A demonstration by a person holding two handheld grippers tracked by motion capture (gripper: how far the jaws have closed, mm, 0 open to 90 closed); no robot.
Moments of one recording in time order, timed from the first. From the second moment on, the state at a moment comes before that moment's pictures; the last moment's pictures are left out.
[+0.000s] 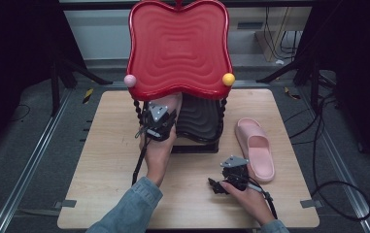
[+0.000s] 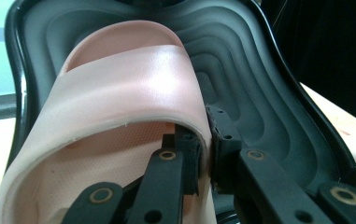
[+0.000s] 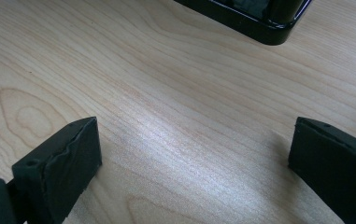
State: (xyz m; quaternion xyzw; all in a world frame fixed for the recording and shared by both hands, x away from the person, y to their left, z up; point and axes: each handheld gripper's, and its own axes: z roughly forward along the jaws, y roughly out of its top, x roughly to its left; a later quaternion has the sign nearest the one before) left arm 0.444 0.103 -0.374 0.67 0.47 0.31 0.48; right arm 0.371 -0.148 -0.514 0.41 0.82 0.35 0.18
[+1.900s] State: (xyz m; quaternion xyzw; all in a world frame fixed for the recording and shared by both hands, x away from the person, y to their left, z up) left arm 0.367 0.167 -0.390 0.83 0.31 0.23 0.42; right arm 0.370 -0.149 -0.515 0.41 0.82 0.35 0.18
